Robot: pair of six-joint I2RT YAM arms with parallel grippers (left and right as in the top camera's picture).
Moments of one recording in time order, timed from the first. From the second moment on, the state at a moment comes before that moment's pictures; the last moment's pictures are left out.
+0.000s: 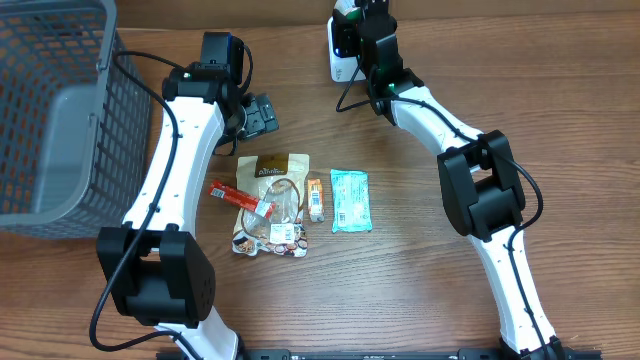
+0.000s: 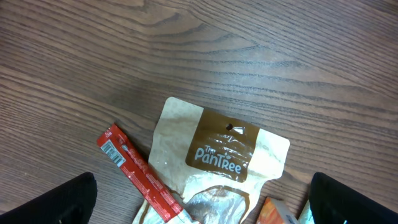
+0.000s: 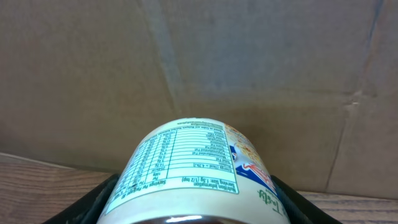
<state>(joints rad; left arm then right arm) -0.09 1.85 1.66 -1.10 -0.10 -0.46 0.43 2.57 2.08 0.29 0.16 0.25</state>
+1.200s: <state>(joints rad) -0.09 1.85 1.66 -1.10 -0.10 -0.46 0.43 2.52 2.07 0.11 0.23 0.25</state>
